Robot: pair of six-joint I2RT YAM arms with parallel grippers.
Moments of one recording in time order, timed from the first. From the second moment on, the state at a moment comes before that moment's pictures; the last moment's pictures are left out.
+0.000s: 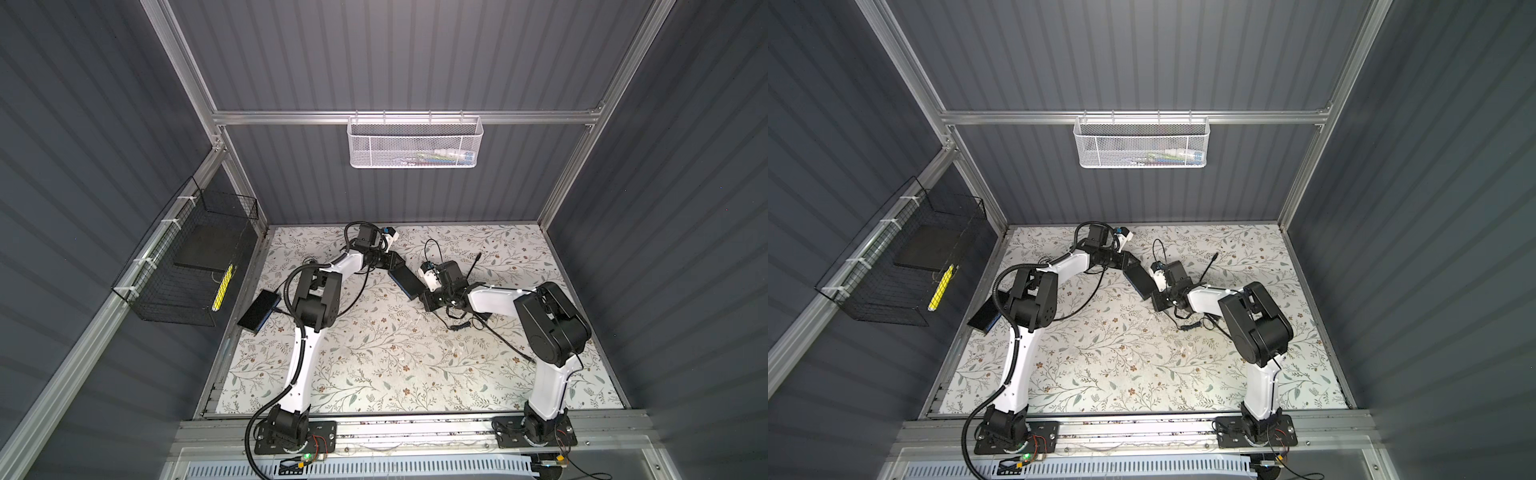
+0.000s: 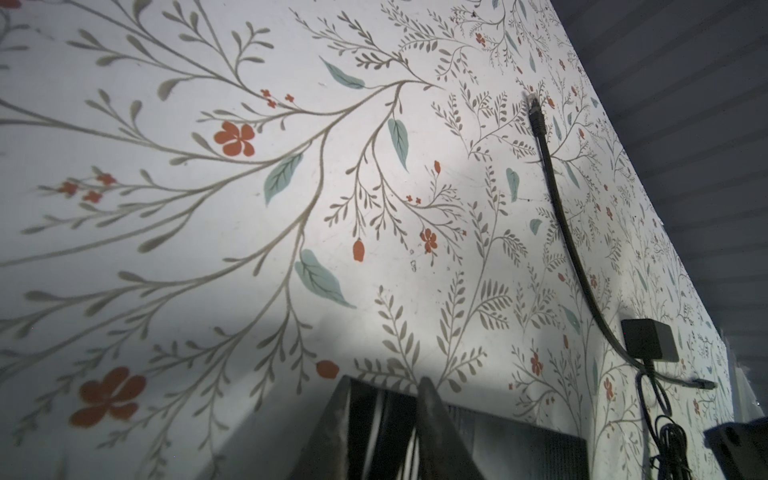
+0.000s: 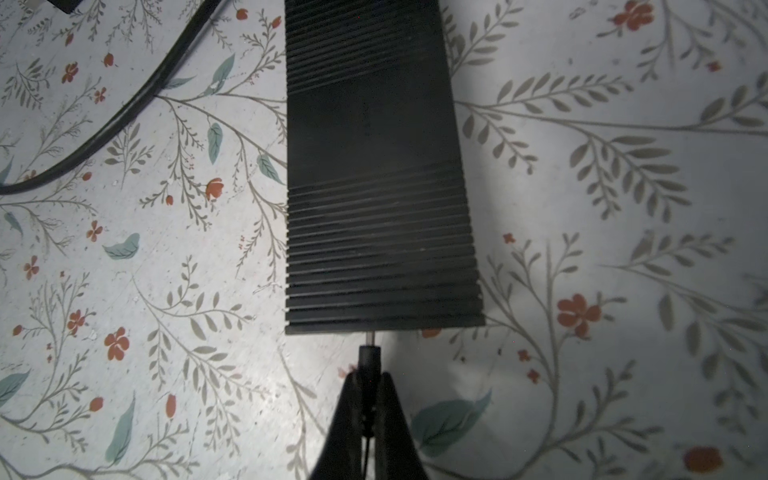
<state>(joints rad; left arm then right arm) -0.36 2.46 1.93 -0.30 0.67 -0.09 0.51 1.92 1.06 -0.02 -0.22 0.11</state>
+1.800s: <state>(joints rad) -0.37 2.45 1.84 -0.14 0.70 -0.04 0.51 1.94 1.13 -0.09 -0.21 0.12</state>
